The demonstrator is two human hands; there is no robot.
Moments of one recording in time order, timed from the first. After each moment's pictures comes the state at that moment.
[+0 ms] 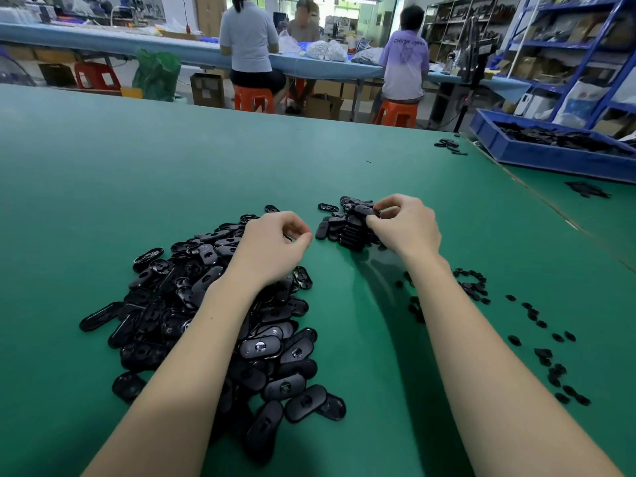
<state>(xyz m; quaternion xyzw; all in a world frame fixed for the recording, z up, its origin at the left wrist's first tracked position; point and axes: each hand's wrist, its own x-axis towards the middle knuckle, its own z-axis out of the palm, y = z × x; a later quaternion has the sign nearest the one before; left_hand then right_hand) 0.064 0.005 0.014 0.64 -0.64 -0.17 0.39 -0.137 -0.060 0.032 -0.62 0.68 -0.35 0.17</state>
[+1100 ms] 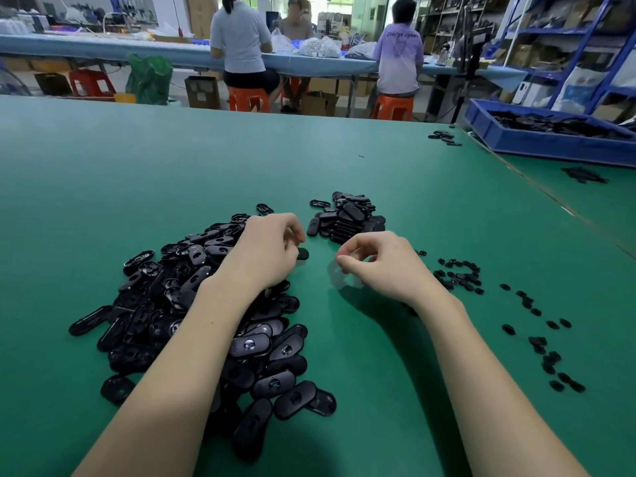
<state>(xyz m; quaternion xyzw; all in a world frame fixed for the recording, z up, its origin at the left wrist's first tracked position) 0.058 0.006 0.014 0.65 -0.69 -0.12 0.30 -0.148 -0.007 0.009 -0.74 0.54 -0.27 0.28</state>
